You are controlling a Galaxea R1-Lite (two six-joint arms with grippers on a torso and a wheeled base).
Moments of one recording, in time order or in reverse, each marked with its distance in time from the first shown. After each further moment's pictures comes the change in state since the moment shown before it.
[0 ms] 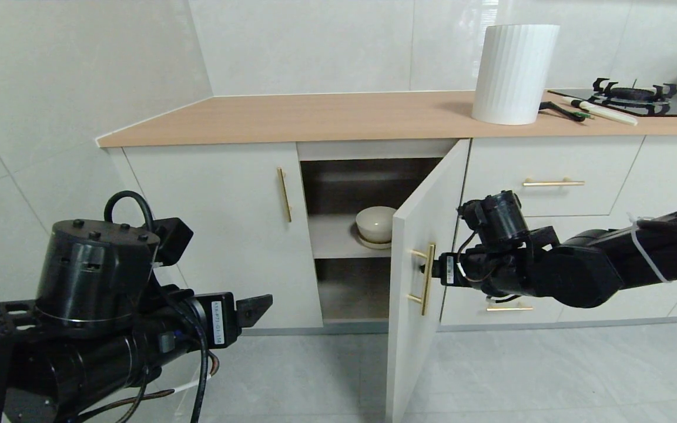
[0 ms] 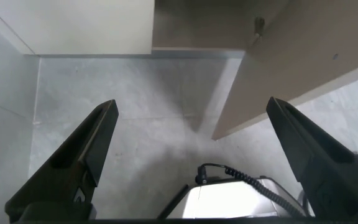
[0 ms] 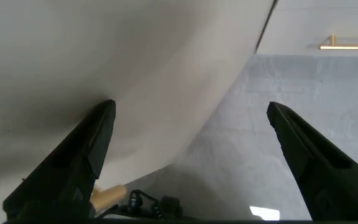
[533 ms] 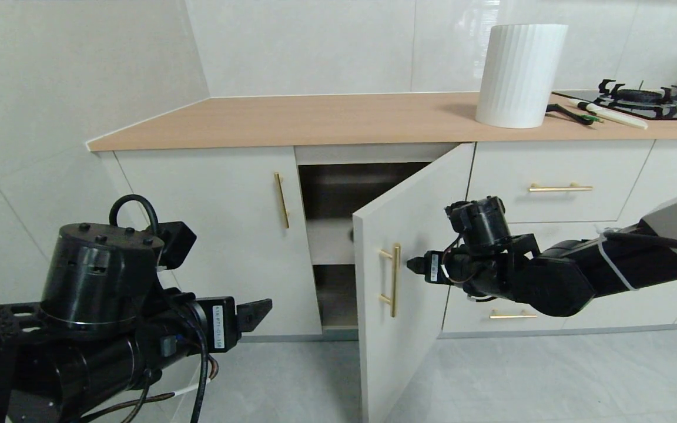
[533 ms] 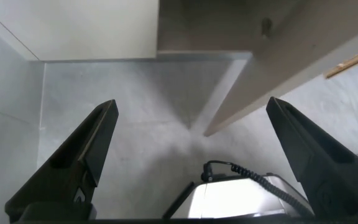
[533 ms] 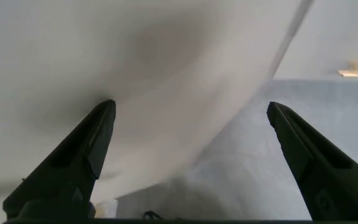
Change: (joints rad) left arm 0.000 0.004 0.006 0.006 0.006 0.020; right arm 0.023 0.057 -0.009 -0.130 -0.009 0.028
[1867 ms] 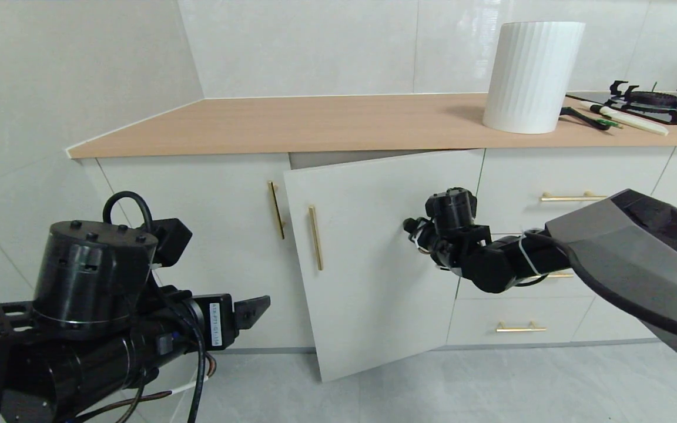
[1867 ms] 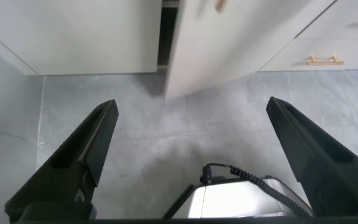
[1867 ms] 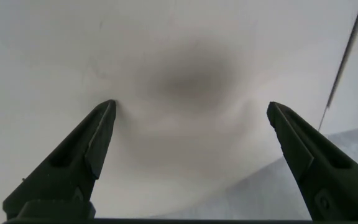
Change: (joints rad) left arm 0.003 -0.009 -0.003 -0.002 0.002 -0.001; right arm -0.057 0.290 -0.362 -0.140 -0.187 0.280
